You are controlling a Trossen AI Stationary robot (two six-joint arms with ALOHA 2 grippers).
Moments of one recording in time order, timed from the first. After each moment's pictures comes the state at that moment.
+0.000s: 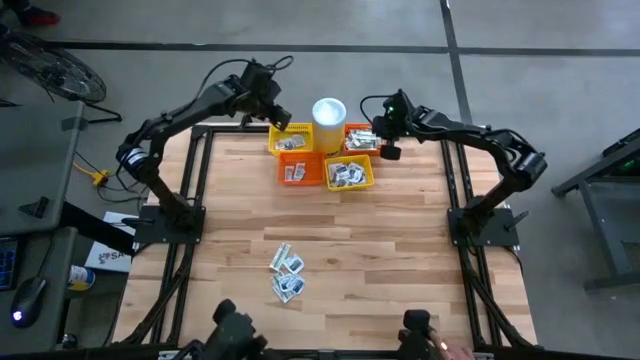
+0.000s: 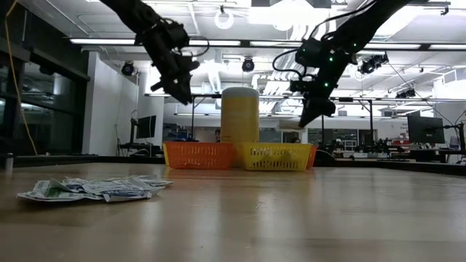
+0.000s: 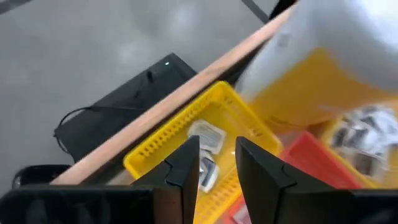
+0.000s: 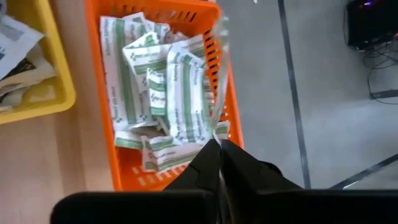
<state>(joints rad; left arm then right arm) 0.83 1.62 1.41 -0.64 0.10 -0.10 -0.78 1.58 1.06 -0.37 0.10 -0.74</state>
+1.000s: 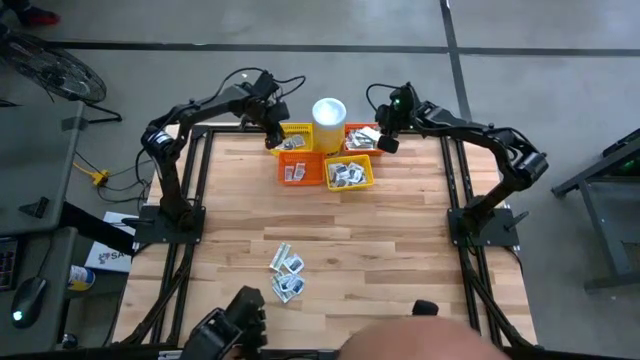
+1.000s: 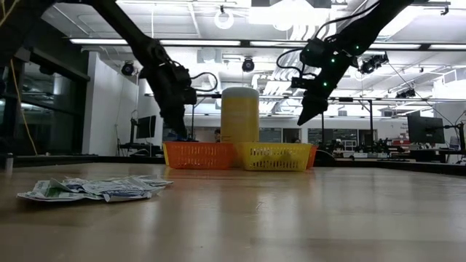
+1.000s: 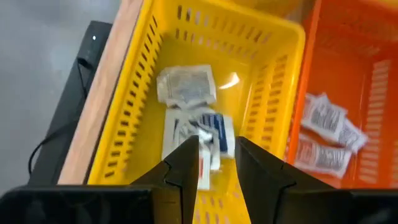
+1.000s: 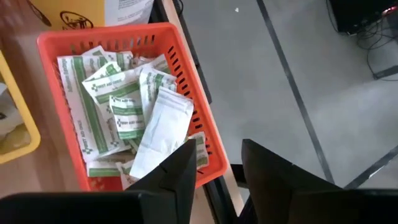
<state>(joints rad) 0.92 1.87 1.41 -0.70 0.36 0.57 -0.84 1.58 1.06 -0.28 0.03 -0.60</state>
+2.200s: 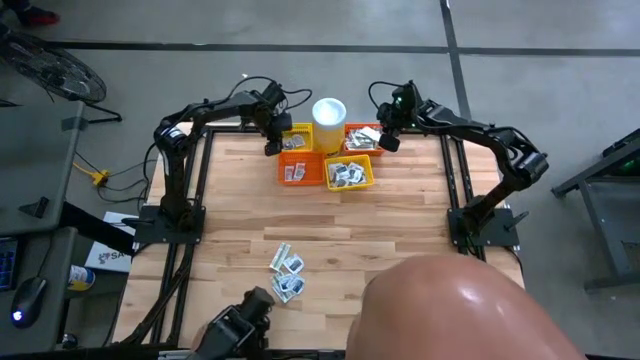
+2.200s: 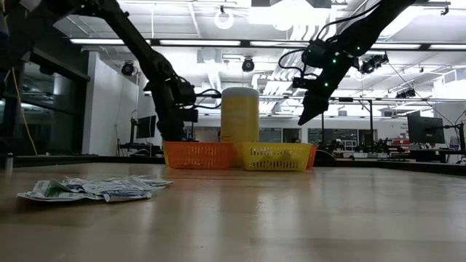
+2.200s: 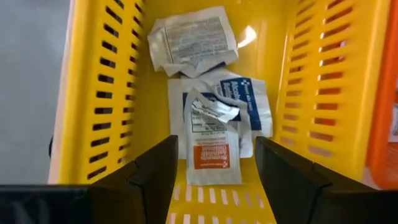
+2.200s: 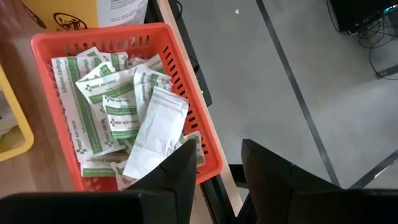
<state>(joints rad) 0.90 1.98 1.41 -0.69 0.24 0.73 -0.87 1.58 1.06 -0.28 0.00 -0.60</state>
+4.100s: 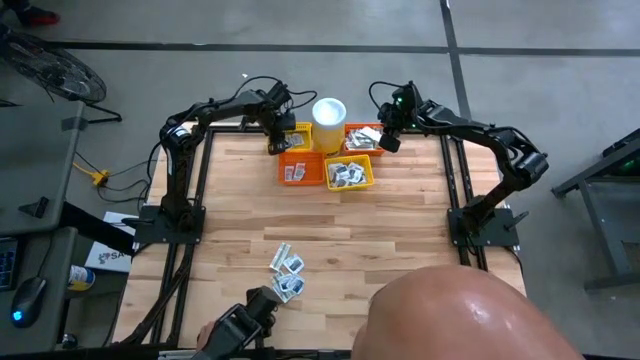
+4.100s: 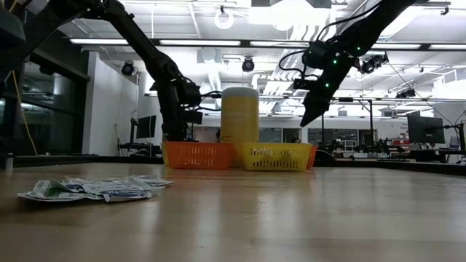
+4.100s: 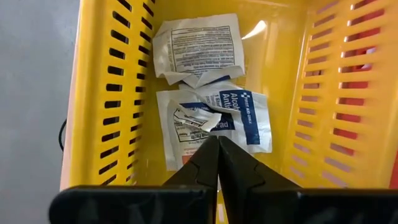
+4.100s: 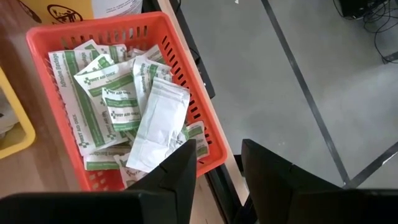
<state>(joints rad) 0.88 2.03 1.48 -0.73 0.16 0.70 -0.88 1.58 1.06 -0.31 0.02 -0.56</state>
